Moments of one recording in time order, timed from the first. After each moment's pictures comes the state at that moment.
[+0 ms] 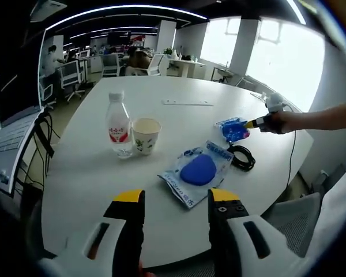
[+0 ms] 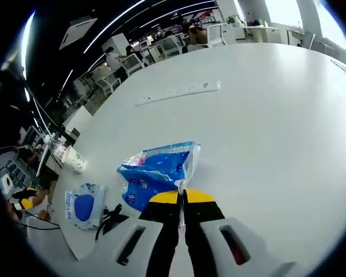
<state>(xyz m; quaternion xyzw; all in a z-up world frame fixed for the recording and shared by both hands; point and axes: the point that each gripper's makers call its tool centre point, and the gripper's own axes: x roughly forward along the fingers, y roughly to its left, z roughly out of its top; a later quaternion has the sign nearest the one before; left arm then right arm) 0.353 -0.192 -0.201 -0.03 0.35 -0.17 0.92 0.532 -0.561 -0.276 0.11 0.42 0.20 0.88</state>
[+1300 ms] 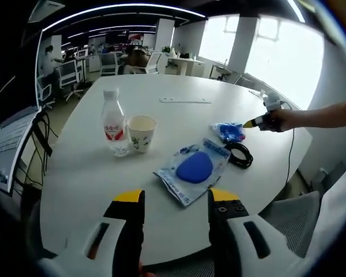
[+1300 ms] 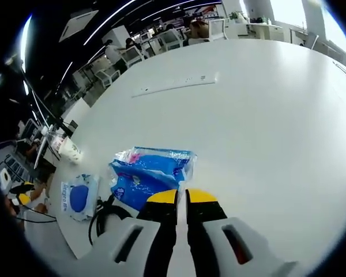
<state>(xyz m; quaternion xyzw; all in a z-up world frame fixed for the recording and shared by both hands) 0.347 -0.200 -0.205 -0.03 0.35 -0.18 0.92 0.530 -0.580 -0.283 0.09 0.44 0.20 0.87</state>
